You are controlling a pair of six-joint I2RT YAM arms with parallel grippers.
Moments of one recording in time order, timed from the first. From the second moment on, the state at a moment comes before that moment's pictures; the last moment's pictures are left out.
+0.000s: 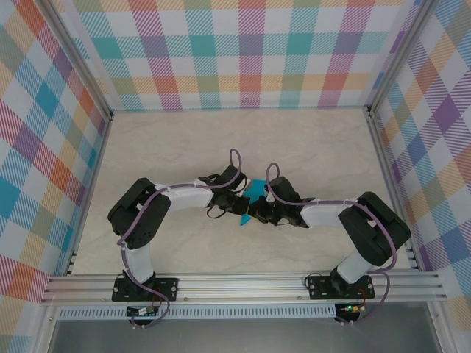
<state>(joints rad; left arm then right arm) -0.75 1.85 1.07 -0.31 0.20 -0.34 0.68 1.59 0.60 0.17 -0.44 1.07</state>
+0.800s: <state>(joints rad) -0.75 1.85 1.05 -0.30 0.20 -0.35 0.68 1.54 0.57 0.16 -0.42 1.07</state>
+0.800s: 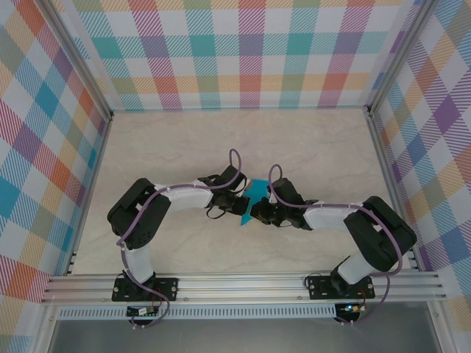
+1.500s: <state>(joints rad) -0.75 1.85 1.05 -0.29 0.20 -0.35 0.73 1.67 0.56 0.29 -0.46 1.11</state>
